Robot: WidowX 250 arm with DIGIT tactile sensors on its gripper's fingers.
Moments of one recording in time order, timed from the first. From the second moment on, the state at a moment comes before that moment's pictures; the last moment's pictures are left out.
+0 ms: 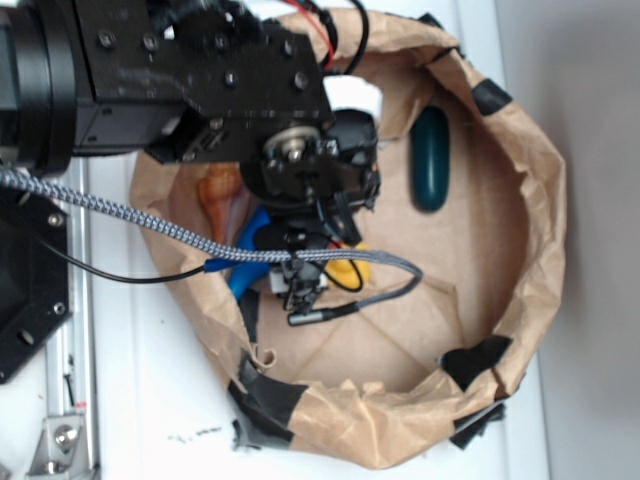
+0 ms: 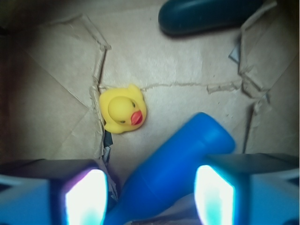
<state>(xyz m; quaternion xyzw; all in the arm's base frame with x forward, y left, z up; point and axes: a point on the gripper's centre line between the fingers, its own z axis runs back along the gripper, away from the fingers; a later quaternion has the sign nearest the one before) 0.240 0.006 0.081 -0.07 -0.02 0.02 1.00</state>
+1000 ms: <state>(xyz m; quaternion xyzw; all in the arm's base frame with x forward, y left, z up) 0.253 -0.009 0.037 -0.04 0.02 -0.02 1.00</state>
